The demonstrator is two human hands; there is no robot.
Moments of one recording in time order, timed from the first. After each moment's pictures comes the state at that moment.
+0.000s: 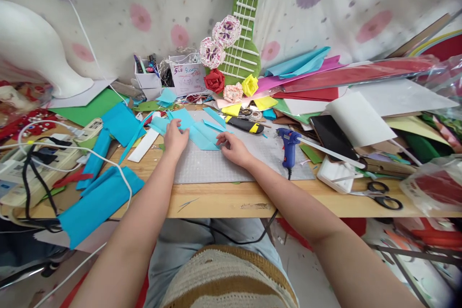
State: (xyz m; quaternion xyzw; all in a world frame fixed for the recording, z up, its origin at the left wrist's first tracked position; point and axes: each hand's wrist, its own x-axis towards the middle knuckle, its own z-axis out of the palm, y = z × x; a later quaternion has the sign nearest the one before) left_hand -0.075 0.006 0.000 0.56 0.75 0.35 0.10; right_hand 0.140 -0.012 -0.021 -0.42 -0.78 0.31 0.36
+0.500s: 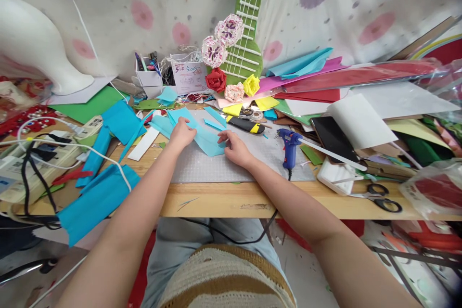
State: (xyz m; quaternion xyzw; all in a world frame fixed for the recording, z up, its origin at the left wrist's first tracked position) left_hand -0.059 0.015 0.028 0.57 0.76 0.22 0.20; right_hand 0.142 -0.014 -0.016 -0.42 -0.78 0.30 0.36
